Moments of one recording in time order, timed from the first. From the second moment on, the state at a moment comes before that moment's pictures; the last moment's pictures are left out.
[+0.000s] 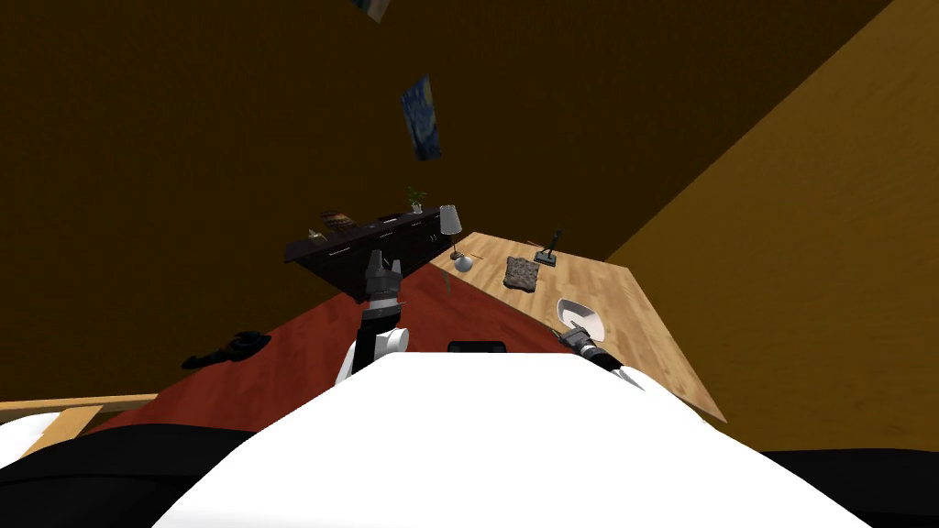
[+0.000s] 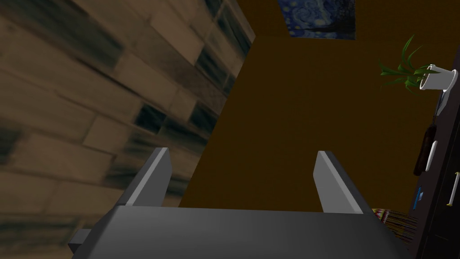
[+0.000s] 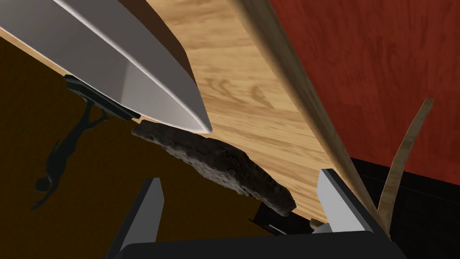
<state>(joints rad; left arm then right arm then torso) 0.51 0.04 0.05 -2.28 0.00 -0.36 0.06 0.57 -0.66 0.06 -1.48 0.81 -0.06 0.77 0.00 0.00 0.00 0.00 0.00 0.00</state>
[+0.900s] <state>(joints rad) 0.51 0.04 0.05 -2.28 0.00 -0.36 0.06 0.58 -0.78 0.06 -1.25 0.96 0.00 0.93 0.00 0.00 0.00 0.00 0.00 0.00</state>
